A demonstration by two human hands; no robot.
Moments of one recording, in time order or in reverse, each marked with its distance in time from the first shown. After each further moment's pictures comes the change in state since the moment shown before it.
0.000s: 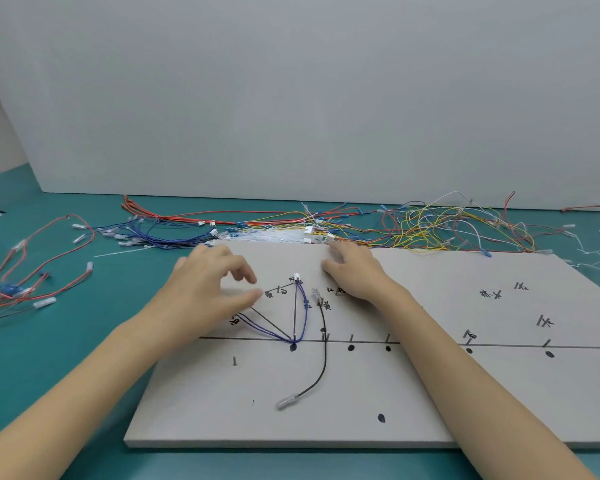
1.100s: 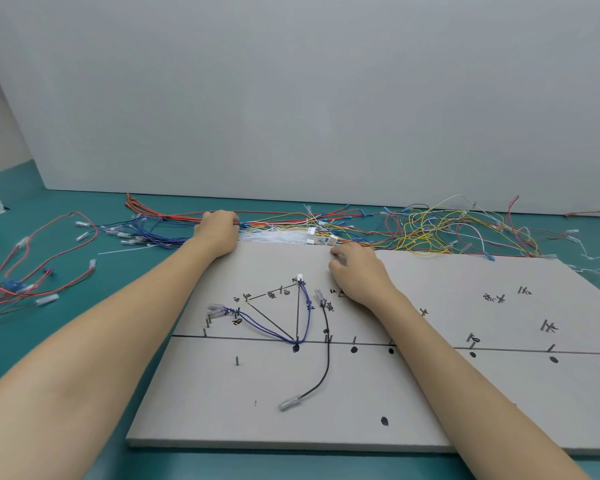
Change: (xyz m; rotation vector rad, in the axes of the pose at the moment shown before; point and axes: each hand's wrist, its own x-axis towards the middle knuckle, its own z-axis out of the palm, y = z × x) left_hand 0.149 -0.092 0.047 0.226 -0.078 -0.376; right_hand -0.004 -0.002 0.005 -0.020 0.125 -0.013
